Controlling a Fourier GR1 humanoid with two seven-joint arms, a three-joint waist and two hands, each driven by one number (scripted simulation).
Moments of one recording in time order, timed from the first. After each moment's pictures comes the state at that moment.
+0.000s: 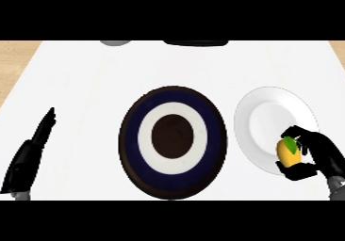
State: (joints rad) left arm 0.06 0.36 0.02 -1.47 -0.12 0.08 -0.14; right arm -0.14 -0.68 0.43 -1.18 0.25 -0.29 0.06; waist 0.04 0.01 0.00
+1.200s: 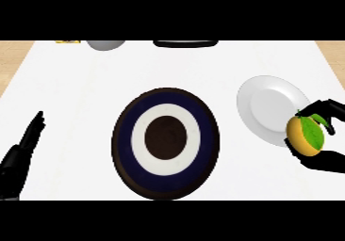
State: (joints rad) left arm 0.11 0.36 0.07 -1.51 -0.12 0.06 -0.12; right arm -0.07 -0.75 0.19 -1.74 0.10 -0.30 -0.26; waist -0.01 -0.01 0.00
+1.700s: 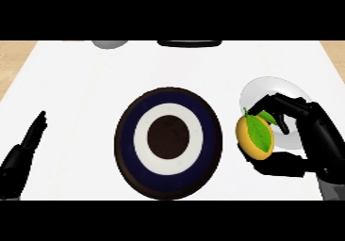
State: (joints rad) left arm 0.11 0.34 0.08 -1.52 -0.14 0.04 -0.11; right arm -0.25 -0.58 0.36 -1.94 0.27 -0.25 0.15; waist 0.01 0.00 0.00
